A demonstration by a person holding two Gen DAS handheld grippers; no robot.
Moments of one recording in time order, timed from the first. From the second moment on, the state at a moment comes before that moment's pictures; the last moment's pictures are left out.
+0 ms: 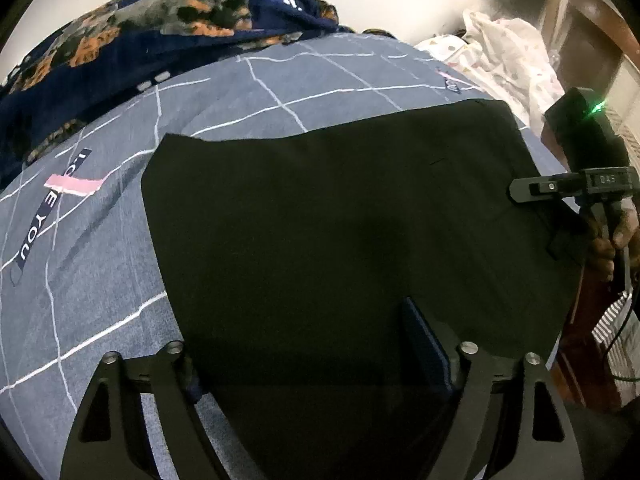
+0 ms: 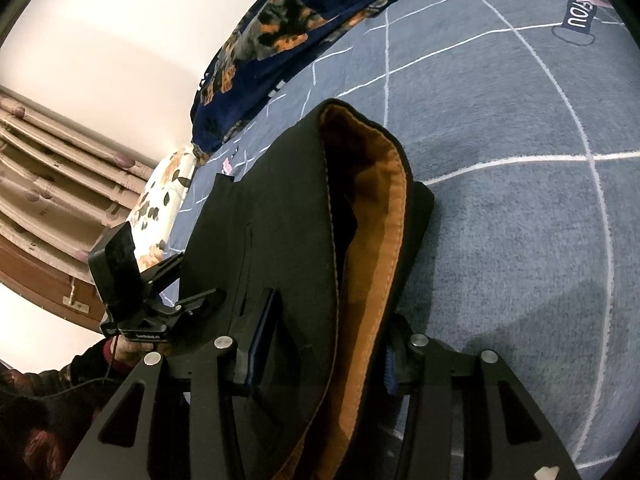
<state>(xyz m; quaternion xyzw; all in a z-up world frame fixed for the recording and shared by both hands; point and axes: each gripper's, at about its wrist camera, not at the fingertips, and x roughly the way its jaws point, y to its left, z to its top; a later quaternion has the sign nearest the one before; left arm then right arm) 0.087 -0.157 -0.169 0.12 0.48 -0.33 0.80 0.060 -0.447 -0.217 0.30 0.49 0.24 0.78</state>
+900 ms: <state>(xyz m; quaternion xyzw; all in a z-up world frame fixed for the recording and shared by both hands) 0.119 -0.113 -0.170 -0.02 0.55 -0.46 0.70 0.046 -0.454 -0.223 0.35 0.51 0.25 0.75</state>
